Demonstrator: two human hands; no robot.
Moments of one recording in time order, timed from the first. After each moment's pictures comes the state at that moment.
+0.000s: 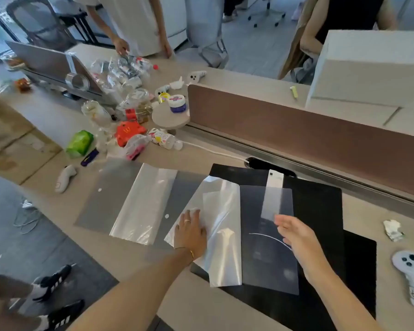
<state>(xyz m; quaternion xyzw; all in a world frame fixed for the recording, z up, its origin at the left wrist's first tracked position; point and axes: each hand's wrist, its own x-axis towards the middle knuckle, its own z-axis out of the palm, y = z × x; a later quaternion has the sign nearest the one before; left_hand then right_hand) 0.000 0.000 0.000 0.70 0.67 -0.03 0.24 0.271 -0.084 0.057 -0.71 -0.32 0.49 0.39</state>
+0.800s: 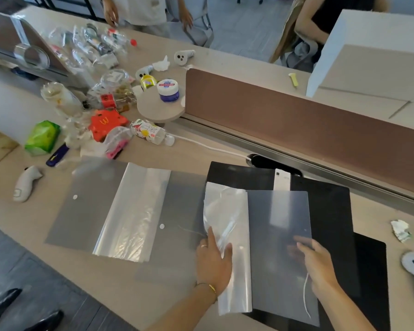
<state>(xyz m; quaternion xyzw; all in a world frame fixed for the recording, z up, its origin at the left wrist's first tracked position) 0.023 -0.018 -0.036 0.57 0.69 0.05 0.45 0.263 -0.069 -0.023 -0.81 -0.09 0.44 0.38</state>
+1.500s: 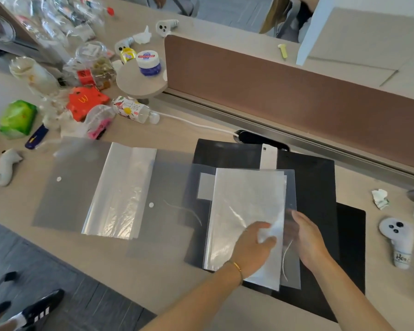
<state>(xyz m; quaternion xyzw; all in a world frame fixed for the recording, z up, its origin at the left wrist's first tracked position) 0.111 -0.060 0.012 0.54 0.51 0.04 0.67 0.279 -0.087 -0.024 -0.72 -0.05 0.51 0.46</state>
